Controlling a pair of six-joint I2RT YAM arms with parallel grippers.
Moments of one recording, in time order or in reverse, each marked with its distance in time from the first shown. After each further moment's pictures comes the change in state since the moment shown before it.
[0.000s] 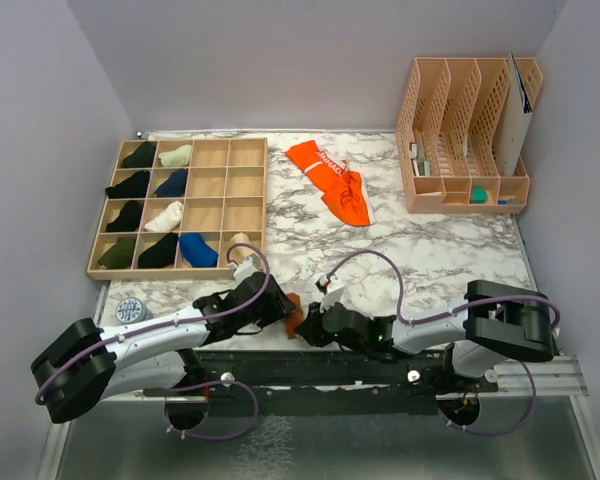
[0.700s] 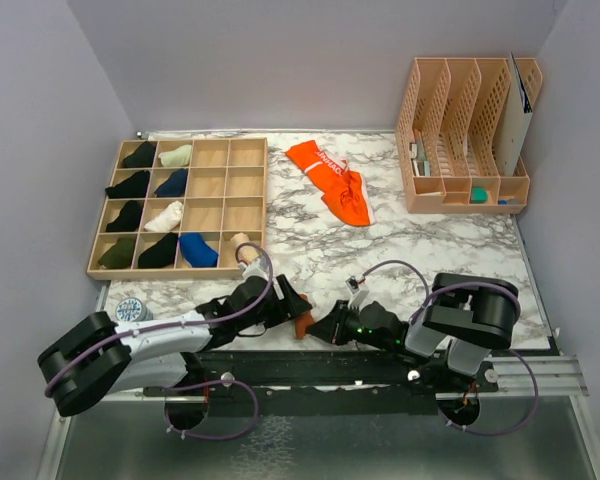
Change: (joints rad) left arm 0.000 0.002 -0.130 0.312 0.102 0.072; right arm -0.157 0.181 -0.331 0.743 -0.269 0.282
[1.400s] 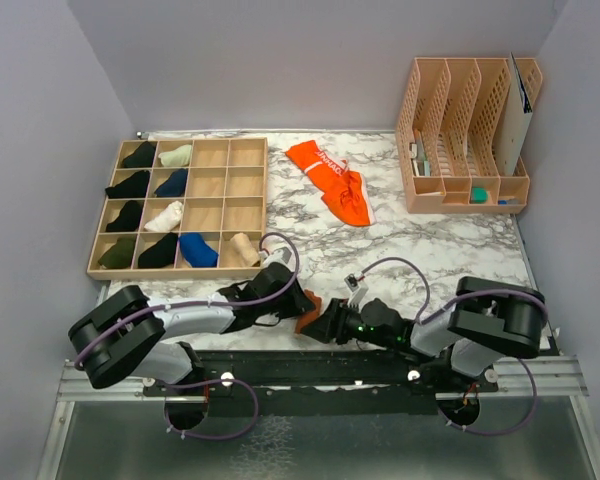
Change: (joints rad) left arm 0.002 0.269 0.175 0.008 0.053 0.128; right arm -0.015 -0.092 0.001 -0.063 -0.043 0.014
